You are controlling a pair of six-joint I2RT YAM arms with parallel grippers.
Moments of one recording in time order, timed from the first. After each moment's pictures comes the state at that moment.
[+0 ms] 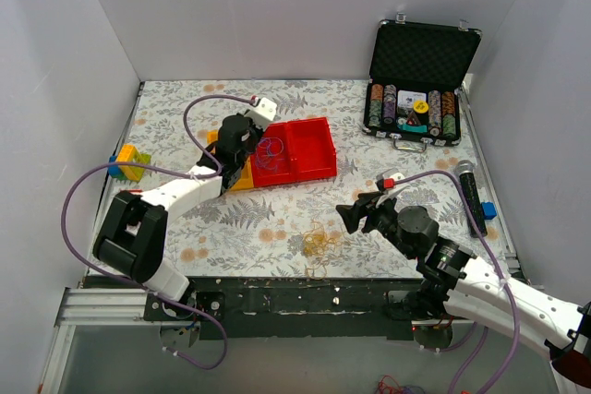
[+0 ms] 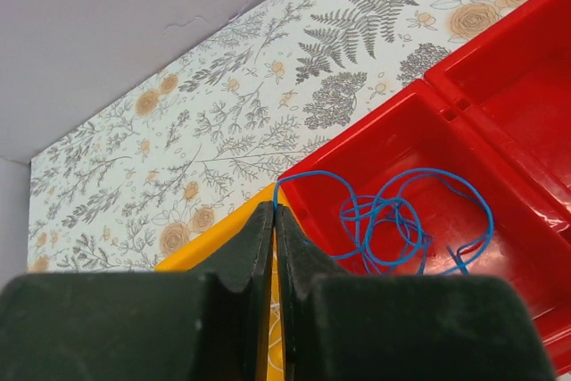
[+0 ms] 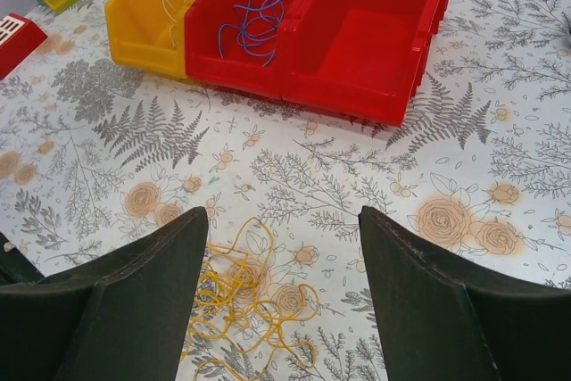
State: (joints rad) left arm -0.48 1.53 0.92 0.34 -0.28 0.37; right arm 0.95 0.57 0.34 0.05 0.28 0.28
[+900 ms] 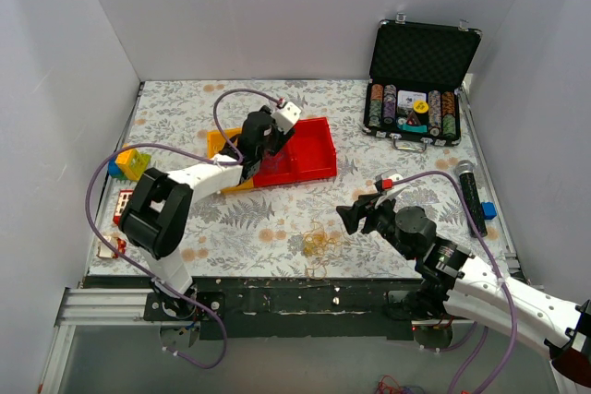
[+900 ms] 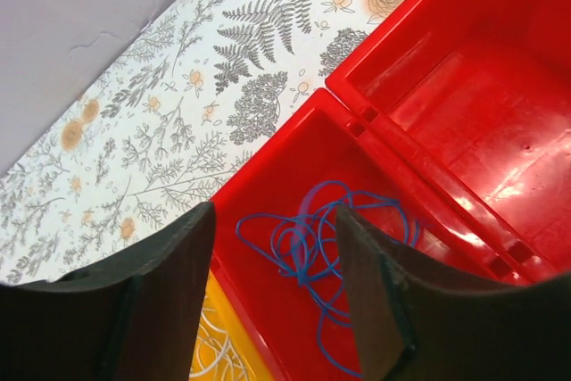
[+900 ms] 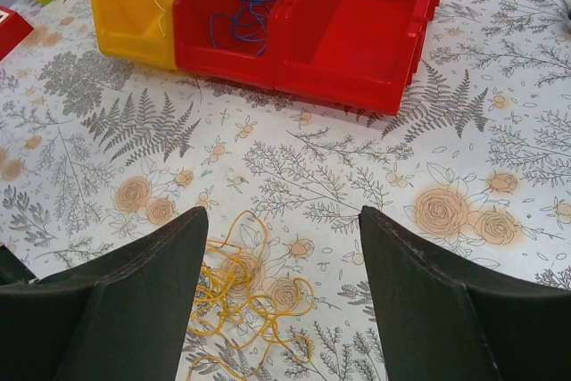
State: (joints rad) left arm -0.55 1.75 1.07 0.30 -0.22 0.42; right arm 0.95 0.58 0.33 0.05 0.29 0.29
